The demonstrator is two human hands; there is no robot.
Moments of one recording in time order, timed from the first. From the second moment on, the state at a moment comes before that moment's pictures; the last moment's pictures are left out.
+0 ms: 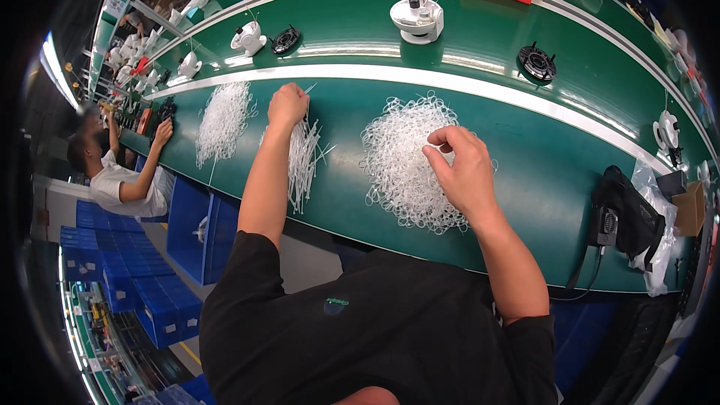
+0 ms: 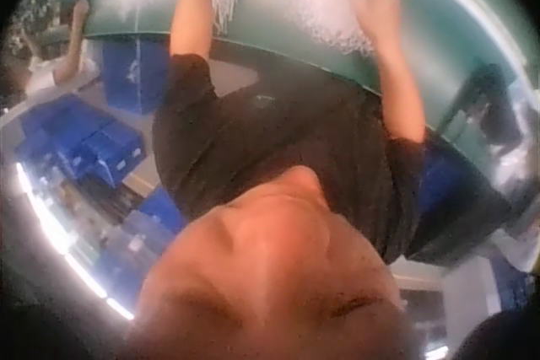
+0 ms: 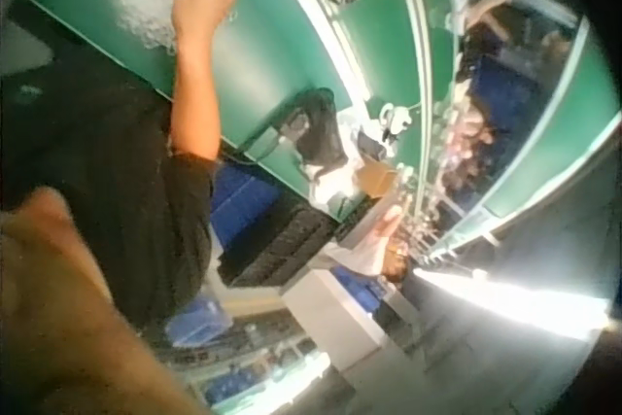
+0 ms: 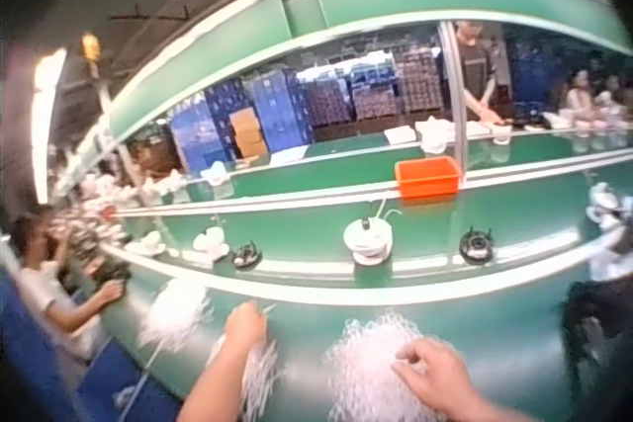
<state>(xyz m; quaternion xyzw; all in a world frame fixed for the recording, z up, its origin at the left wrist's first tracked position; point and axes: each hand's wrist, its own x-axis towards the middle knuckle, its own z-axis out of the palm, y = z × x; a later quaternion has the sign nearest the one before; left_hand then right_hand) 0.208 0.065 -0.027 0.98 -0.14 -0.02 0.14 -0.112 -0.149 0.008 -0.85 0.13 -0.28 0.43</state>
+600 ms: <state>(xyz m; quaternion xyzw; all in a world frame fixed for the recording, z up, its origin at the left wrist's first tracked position) 0.230 0.062 -0.039 0.92 -0.19 -0.02 0.35 -0.112 -0.148 0.004 -0.86 0.10 -0.25 0.43</state>
